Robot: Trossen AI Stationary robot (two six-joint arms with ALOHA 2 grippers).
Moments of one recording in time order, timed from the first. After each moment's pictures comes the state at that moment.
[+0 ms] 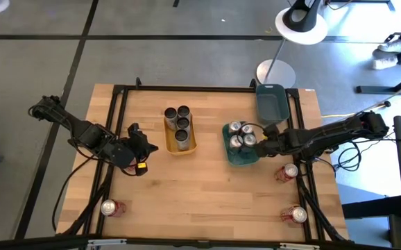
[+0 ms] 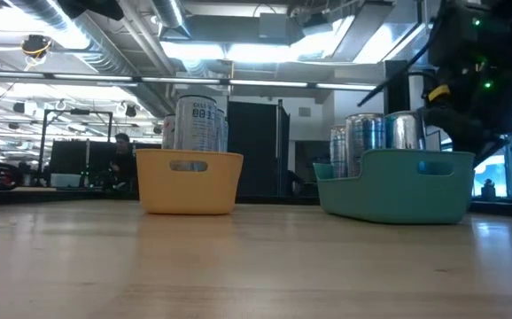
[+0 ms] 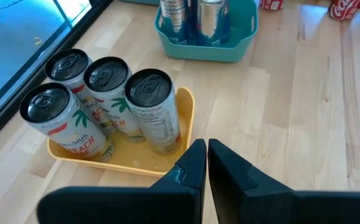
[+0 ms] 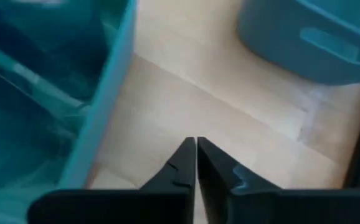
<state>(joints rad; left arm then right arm) -0.52 1.02 1.02 -0.87 -0.67 -0.60 0.14 1.10 0.59 -0.92 0.49 1.17</state>
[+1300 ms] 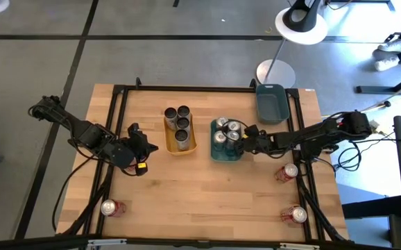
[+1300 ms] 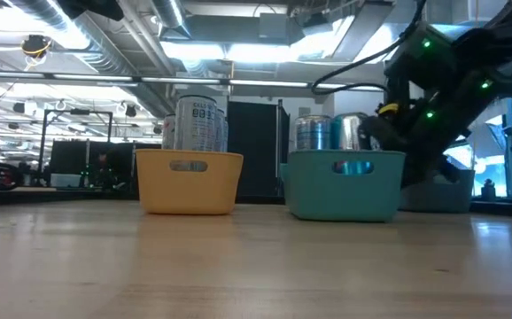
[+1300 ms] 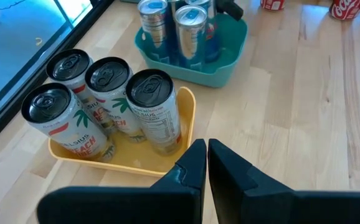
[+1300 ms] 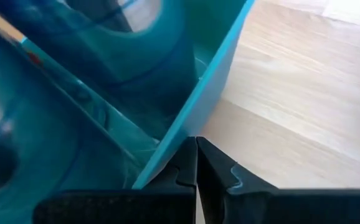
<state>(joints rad) -0.52 1.02 1.02 -0.87 -0.67 -0.60 0.04 1.38 0.48 -0.04 0.47 0.96</state>
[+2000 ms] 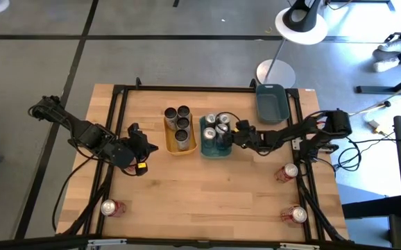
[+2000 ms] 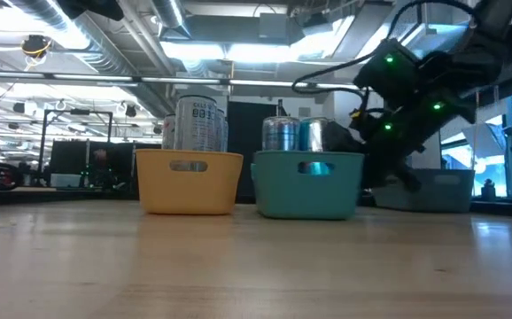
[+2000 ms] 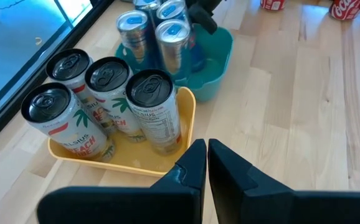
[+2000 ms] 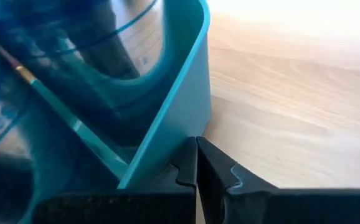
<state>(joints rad) -0.52 1.02 1.02 -0.87 -0.67 -0.60 -0.05 1.61 0.54 0.31 0.54 0.93</state>
